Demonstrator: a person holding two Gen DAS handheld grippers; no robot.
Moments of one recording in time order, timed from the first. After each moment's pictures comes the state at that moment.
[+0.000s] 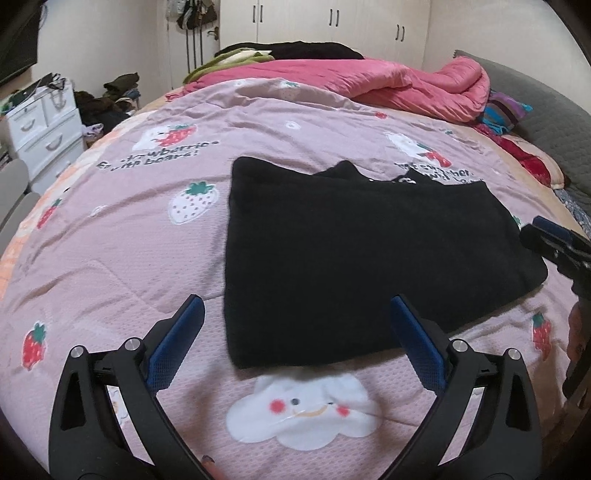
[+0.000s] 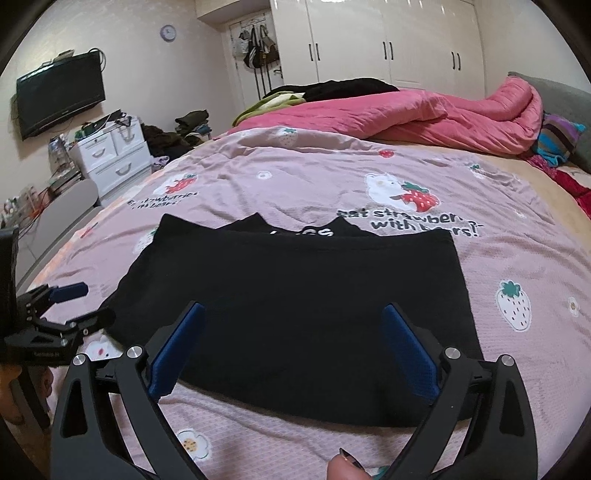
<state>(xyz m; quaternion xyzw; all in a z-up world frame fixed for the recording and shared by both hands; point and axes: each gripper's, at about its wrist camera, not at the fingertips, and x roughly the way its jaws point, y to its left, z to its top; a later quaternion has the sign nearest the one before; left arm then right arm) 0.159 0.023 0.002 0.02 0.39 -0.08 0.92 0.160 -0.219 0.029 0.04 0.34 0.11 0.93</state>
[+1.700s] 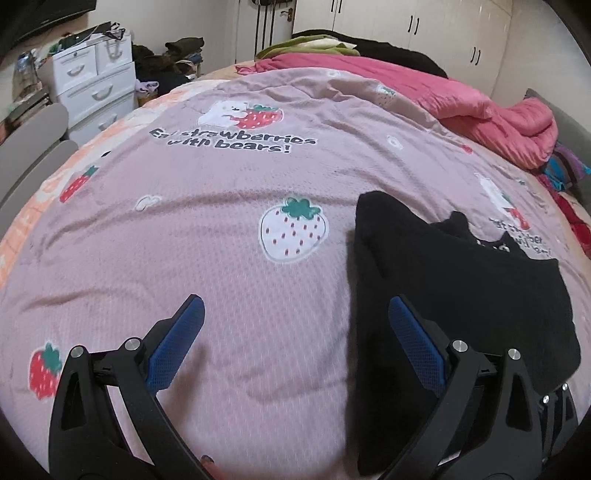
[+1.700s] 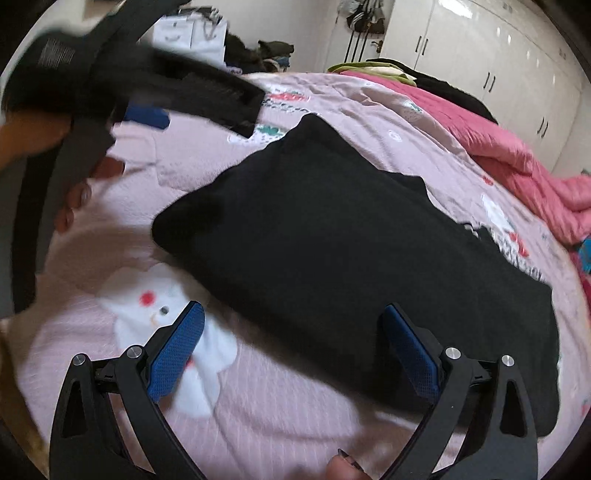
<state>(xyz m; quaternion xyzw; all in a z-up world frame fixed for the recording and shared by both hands) 0.247 0.105 -0.005 -0.05 0.41 0.02 0.91 0.170 -0.018 -0.040 -0.19 0.39 0.17 0.89</state>
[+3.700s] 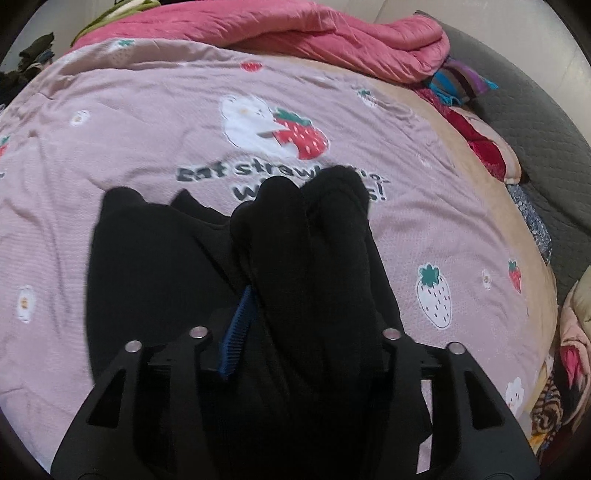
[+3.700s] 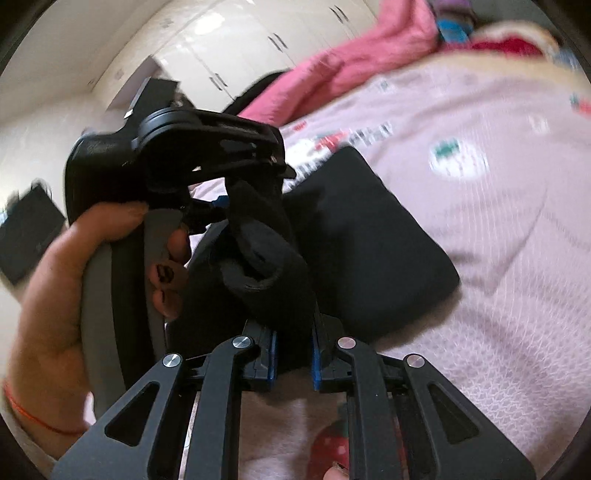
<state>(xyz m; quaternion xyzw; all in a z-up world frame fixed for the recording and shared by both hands) 0.299 -0.243 -0.012 -0.03 0.49 -0.21 0.84 0.120 -0.319 -0.048 0.33 0.33 0.04 0.88</state>
